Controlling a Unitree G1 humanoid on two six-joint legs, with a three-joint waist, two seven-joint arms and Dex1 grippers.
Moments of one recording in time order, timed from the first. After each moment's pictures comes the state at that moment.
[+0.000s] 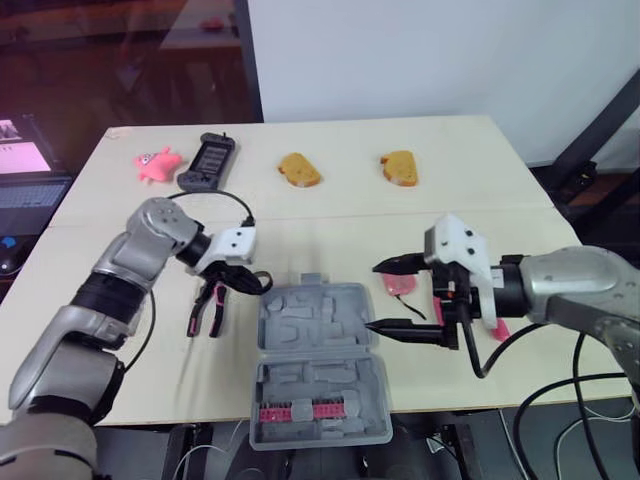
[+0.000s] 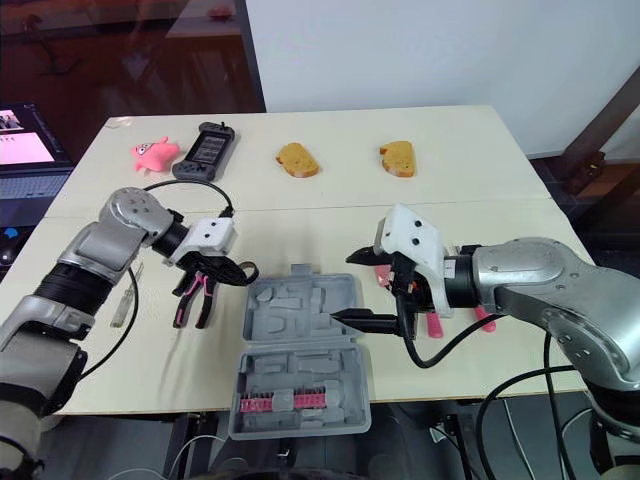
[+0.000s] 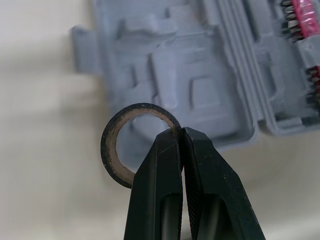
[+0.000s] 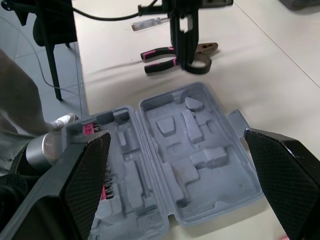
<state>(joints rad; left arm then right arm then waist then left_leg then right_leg) -0.80 0.70 -0.41 0.41 -0.01 0.09 -1.61 -0.45 -0.96 -0.06 -0.74 0.95 1.08 0.75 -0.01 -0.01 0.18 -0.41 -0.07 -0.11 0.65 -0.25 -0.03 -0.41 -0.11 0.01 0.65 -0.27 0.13</state>
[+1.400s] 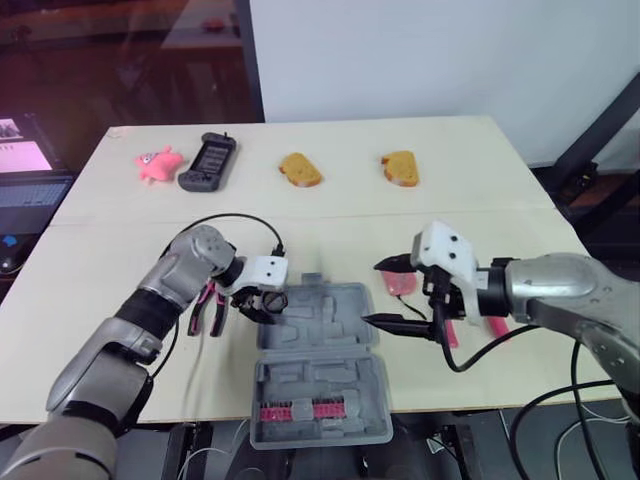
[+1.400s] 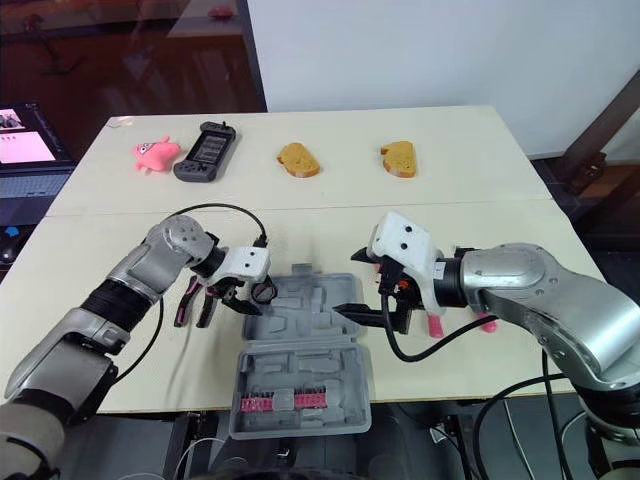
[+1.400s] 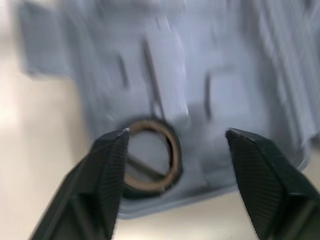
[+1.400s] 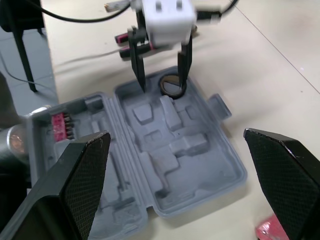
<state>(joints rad) -0.78 0.61 -0.43 0.33 0.11 0.19 -1.51 -0.44 -0.96 0.03 -0.71 0.81 1.04 0.72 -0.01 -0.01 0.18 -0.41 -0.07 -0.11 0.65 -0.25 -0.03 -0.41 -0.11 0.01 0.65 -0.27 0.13</state>
